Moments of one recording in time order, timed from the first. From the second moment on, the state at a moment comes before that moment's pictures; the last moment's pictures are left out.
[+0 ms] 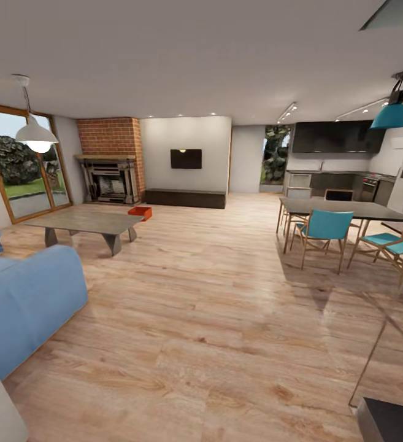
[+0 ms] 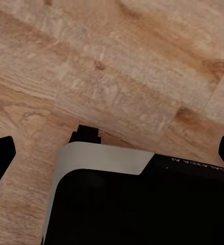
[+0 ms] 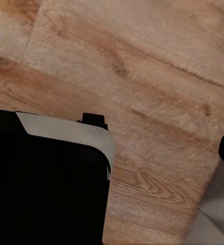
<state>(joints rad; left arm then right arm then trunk) -0.27 0.03 0.02 0.00 0.22 0.04 -0.03 -0.15 0.00 0.18 0.02 0.00 -0.14 -0.09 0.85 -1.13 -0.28</state>
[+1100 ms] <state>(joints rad) -0.27 0.03 0.02 0.00 0.22 0.03 -0.03 -0.15 0.00 0.18 0.02 0.00 -0.14 -0.10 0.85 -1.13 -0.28</state>
